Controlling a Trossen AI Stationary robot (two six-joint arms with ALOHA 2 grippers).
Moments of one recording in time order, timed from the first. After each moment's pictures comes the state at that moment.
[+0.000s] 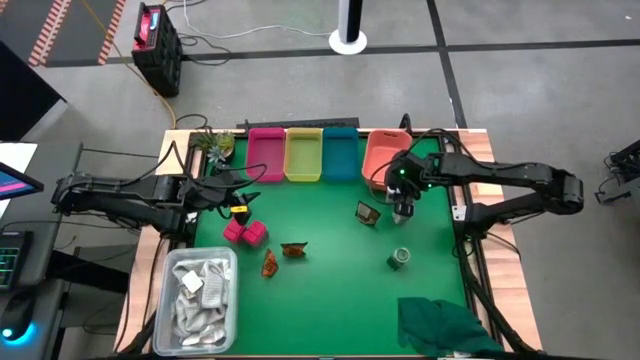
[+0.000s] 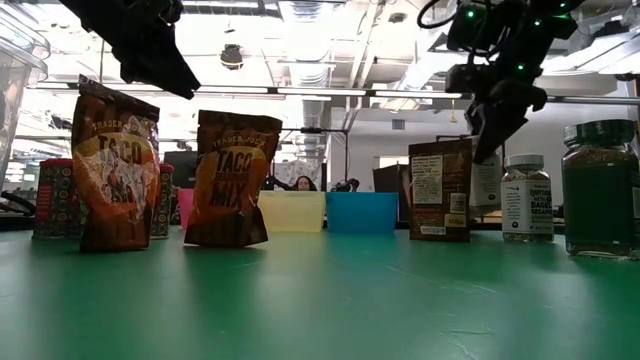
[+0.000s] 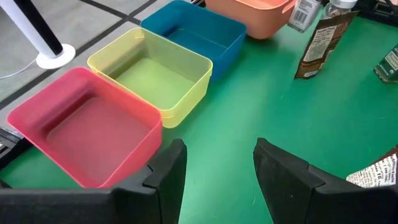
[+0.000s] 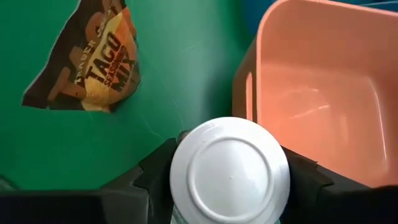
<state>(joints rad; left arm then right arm) -0.04 0.80 0.76 -0.57 -0.53 -0.38 -0.32 1.17 0.84 -0.76 0.08 -0.18</state>
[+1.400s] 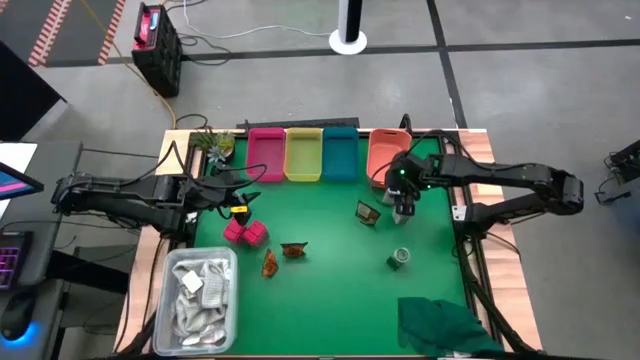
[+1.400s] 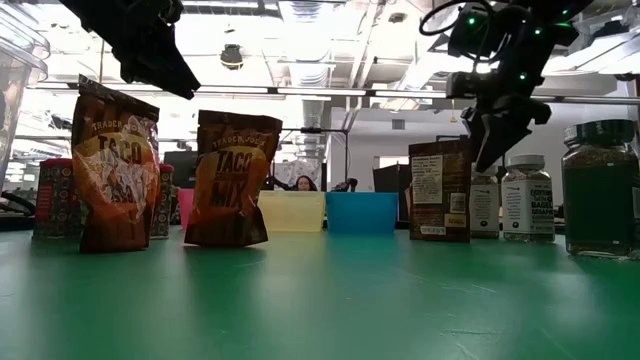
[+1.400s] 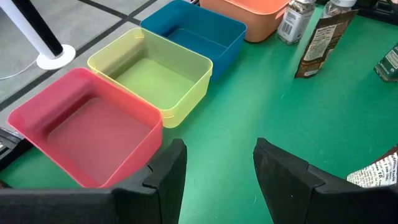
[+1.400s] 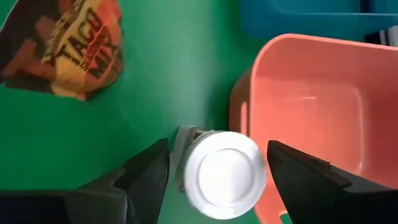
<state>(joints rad) -0.04 0.80 0.76 -0.57 -0.53 -0.38 -0.33 1.17 0.80 -0.71 0.12 -0.29</state>
